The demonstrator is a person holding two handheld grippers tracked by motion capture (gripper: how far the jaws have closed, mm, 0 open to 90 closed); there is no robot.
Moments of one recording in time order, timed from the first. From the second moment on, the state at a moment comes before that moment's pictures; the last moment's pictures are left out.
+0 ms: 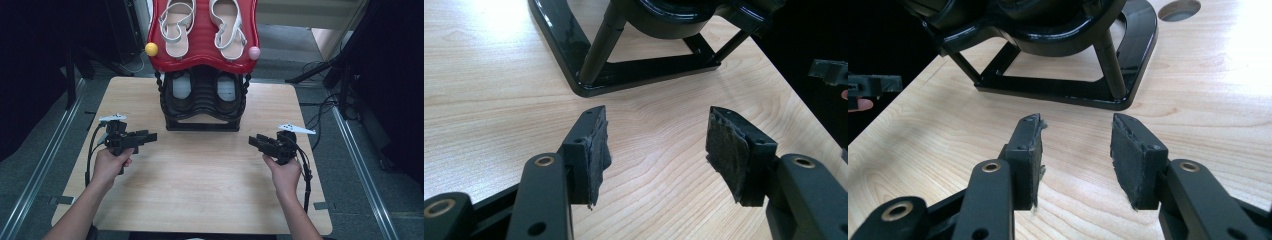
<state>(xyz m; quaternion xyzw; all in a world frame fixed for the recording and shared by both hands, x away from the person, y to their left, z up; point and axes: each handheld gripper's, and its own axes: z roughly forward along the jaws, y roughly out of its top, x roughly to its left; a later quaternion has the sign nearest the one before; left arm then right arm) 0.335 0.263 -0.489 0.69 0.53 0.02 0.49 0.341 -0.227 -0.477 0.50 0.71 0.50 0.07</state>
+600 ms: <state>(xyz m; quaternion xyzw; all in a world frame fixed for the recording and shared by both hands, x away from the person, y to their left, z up) 0.335 0.262 -0.489 0.70 0.53 0.02 0.49 0.341 -0.230 -0.476 0.50 0.70 0.50 0.06</state>
